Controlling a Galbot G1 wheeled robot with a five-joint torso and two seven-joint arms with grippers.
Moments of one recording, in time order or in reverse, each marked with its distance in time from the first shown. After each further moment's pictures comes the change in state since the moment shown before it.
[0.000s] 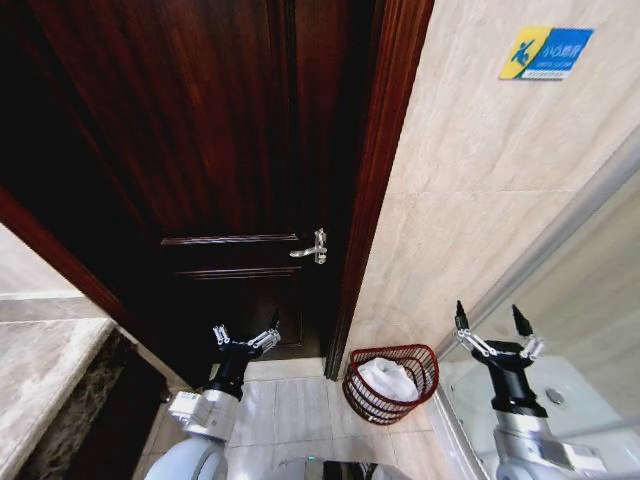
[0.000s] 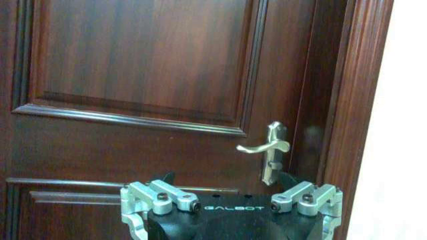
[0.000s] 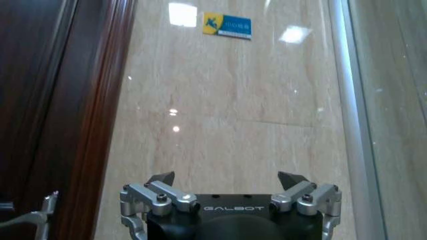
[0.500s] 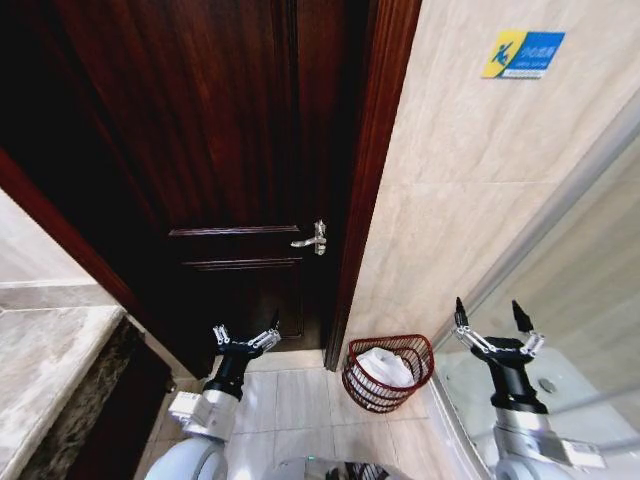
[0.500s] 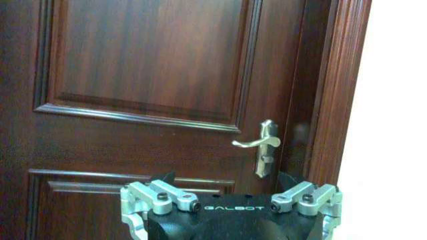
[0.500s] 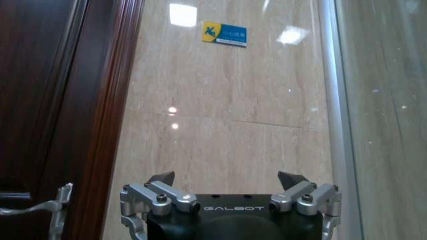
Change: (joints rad) left arm 0.000 0.000 0.000 0.000 0.000 0.000 0.000; right arm 0.015 -0.004 0.000 -0.029 -0.014 0.000 0.005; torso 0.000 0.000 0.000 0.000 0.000
